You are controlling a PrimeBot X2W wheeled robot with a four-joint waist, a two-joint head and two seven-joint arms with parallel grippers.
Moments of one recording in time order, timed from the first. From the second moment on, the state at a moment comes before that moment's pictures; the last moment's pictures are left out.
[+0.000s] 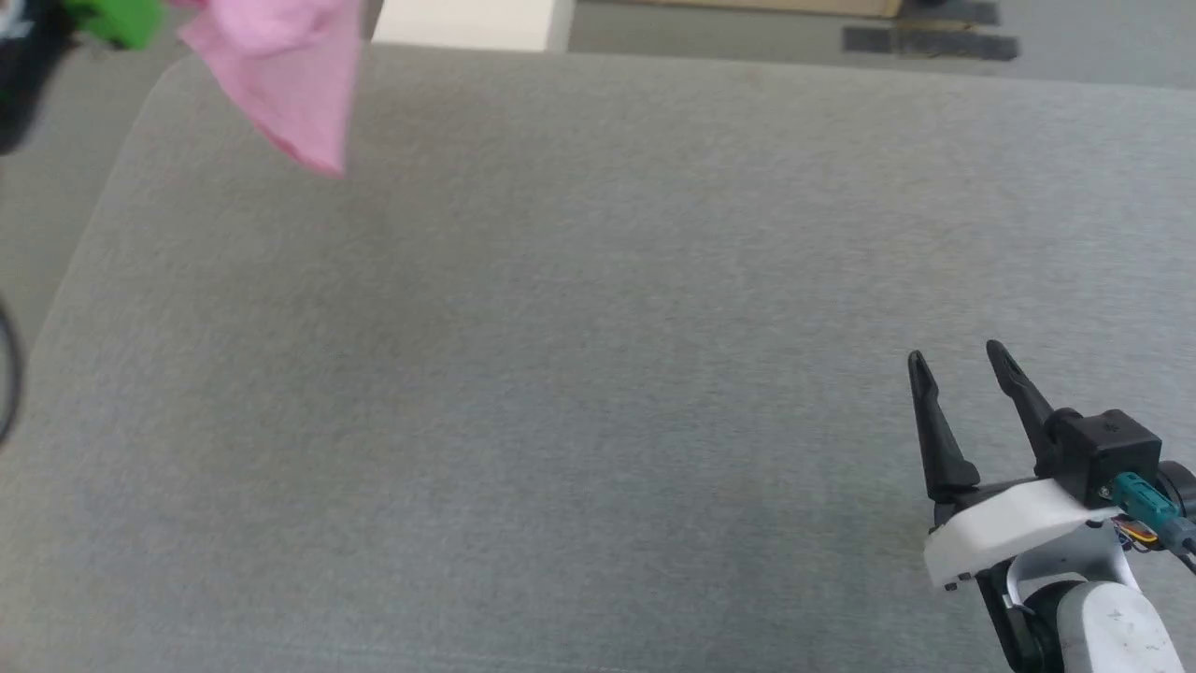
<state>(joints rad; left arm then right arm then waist) -1.28 0.75 -0.82 0.36 -0.98 -0.09 0.07 -0.06 -0.05 -0.04 -0.02 0.06 0.13 -0.01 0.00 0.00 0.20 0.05</state>
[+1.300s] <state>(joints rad) -0.73 0.46 -0.99 0.43 -1.02 0.13 -0.19 -0.12 -0.05 -0.04 0.09 0.07 0.13 -0.08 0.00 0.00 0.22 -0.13</state>
